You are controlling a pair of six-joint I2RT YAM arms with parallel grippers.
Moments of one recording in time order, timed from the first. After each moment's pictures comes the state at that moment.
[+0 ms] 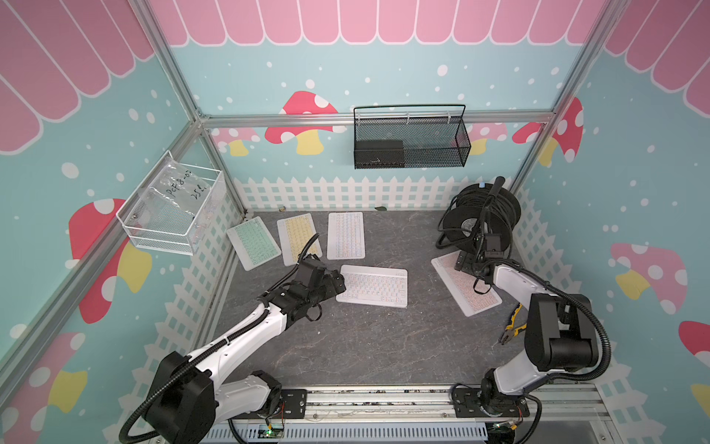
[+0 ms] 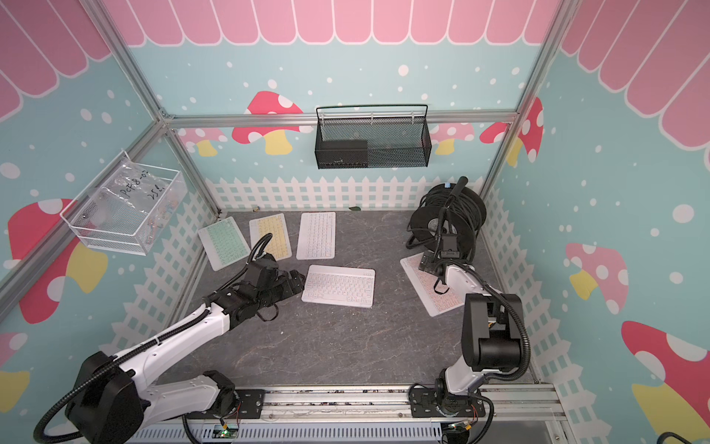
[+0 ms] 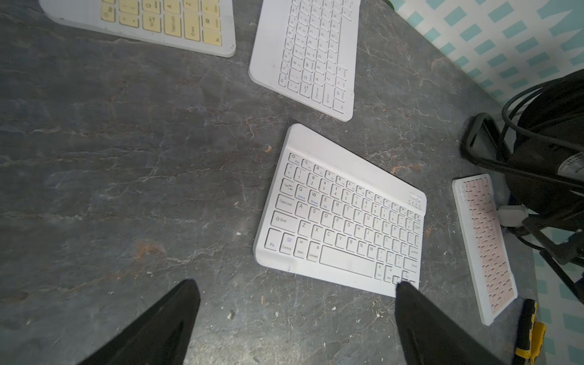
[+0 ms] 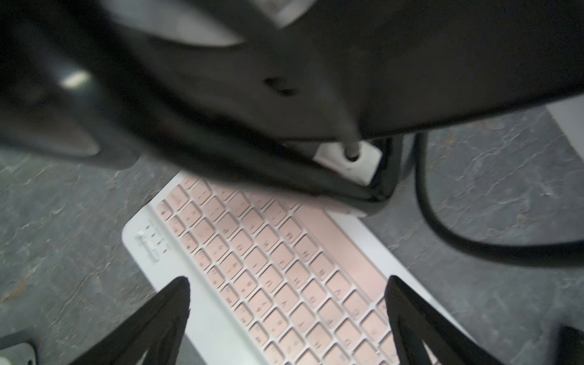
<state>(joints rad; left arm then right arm) -0.50 1.17 0.74 -0.35 -0.10 -0.81 -0.07 1.60 0.96 -0.27 0.11 0.31</state>
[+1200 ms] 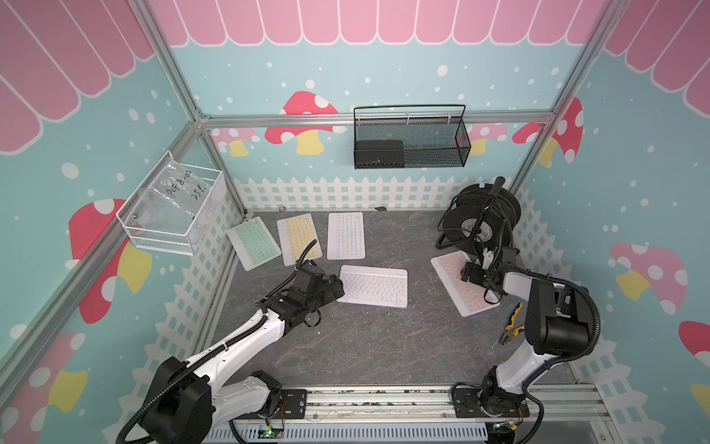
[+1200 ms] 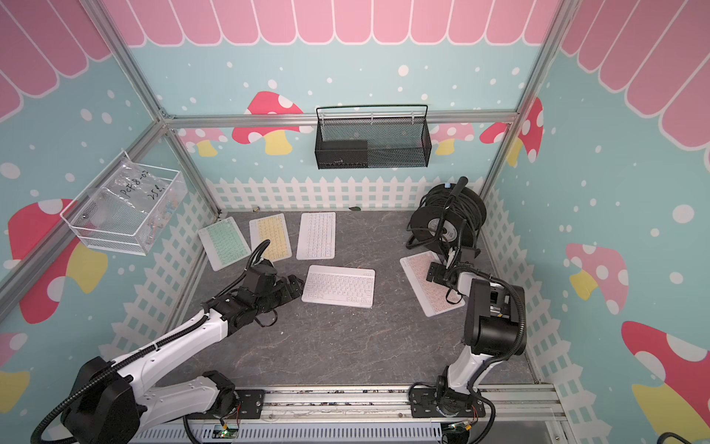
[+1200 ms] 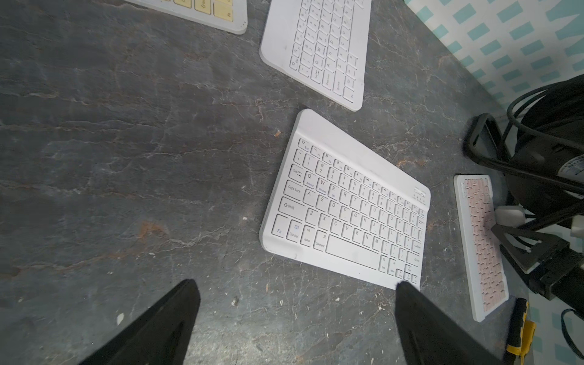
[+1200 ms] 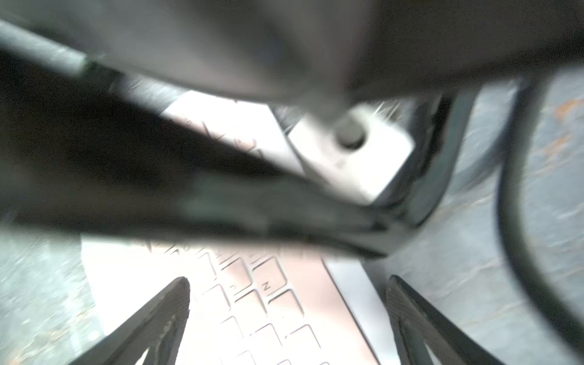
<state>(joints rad) -0.51 1.18 0.69 -0.31 -0.07 -0.86 -0.19 1.70 0.83 -0.10 -0.19 0.16</state>
